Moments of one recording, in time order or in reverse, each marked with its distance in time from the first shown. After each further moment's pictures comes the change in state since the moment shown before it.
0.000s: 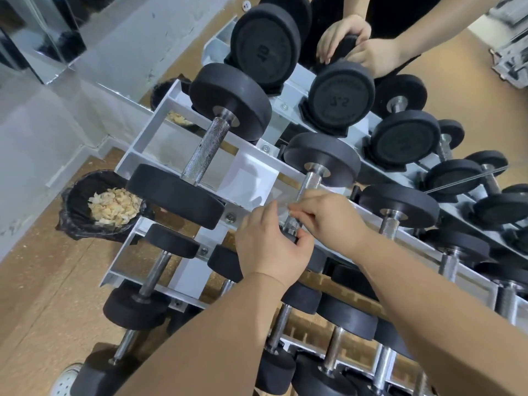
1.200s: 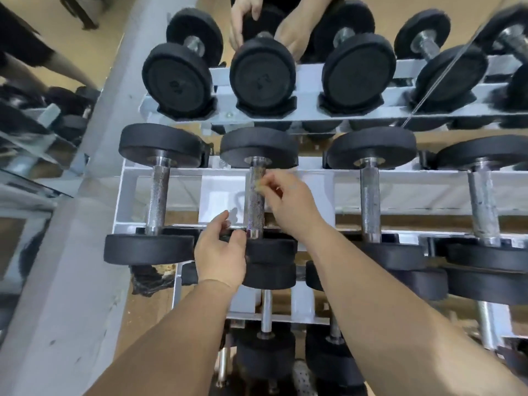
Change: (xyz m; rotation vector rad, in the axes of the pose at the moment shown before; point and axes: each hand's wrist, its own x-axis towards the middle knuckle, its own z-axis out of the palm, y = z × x) left_hand 0.007 0.010 -0.007 -0.139 -0.025 -0.238; right_hand -0.011 0.016 0.046 0.920 0.478 0.563
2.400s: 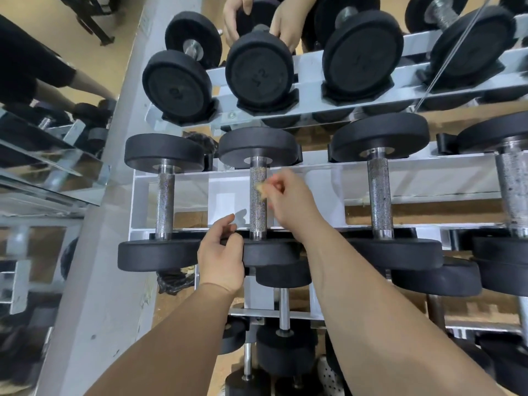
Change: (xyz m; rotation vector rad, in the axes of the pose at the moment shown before) left_hand 0.015 -0.015 0.000 -0.058 -0.016 0.089; right_hand 0.004 -0.004 0.005 0.314 0.014 0.246
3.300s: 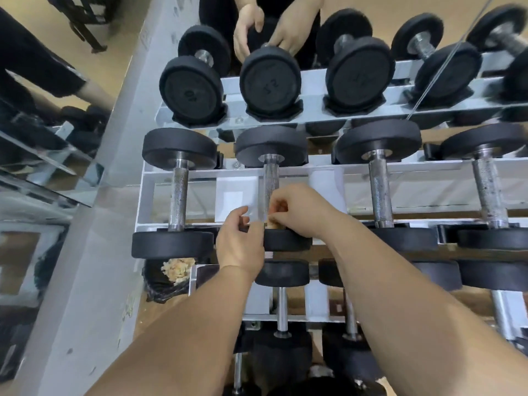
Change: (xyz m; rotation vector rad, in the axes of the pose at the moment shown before) left_hand -0.004 0.008 -0.005 0.073 -0.037 -0.012; right_hand -0.030 -0.022 -0.003 -0.718 -0.259 -0.184
